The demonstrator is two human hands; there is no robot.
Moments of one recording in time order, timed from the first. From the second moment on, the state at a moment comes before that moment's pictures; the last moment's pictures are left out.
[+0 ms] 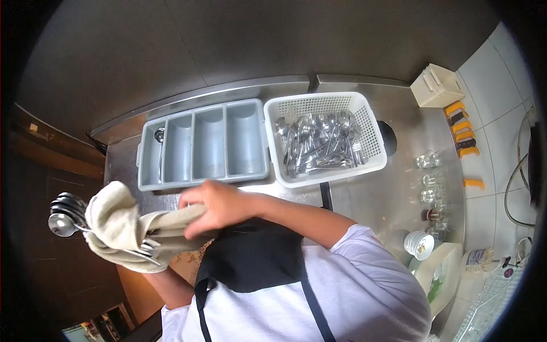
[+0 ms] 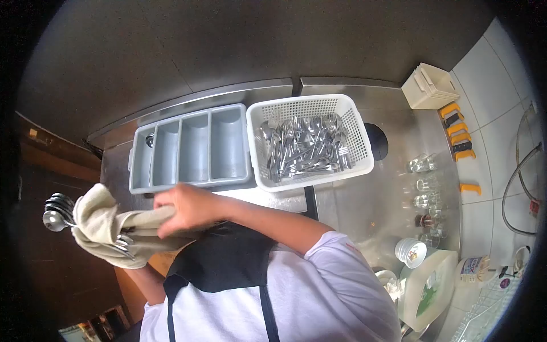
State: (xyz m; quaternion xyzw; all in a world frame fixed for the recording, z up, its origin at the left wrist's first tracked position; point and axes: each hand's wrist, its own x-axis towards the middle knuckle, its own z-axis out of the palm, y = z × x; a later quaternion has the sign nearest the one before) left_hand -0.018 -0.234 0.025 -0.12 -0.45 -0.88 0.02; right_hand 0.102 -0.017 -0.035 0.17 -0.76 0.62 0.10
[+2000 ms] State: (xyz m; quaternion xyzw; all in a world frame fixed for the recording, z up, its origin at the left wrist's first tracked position) left_hand -0.091 -0.224 -0.116 -0.54 -0.82 0.08 0.20; right_hand -0.035 -0.063 -0.145 -0.09 -0.99 -0.03 -0.06
